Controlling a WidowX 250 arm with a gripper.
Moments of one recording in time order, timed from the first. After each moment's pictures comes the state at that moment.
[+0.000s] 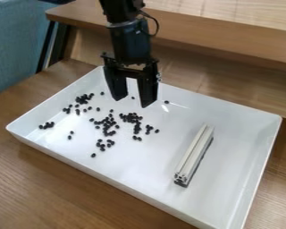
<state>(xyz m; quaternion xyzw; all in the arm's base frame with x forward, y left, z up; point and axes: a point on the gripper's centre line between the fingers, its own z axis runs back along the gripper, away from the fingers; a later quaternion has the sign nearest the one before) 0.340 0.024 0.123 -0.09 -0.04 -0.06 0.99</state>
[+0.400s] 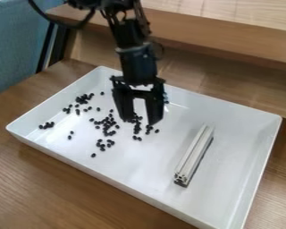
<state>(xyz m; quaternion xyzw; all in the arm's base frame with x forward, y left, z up) 0.347 0.015 0.087 -0.12 0.00 -0.05 0.99</state>
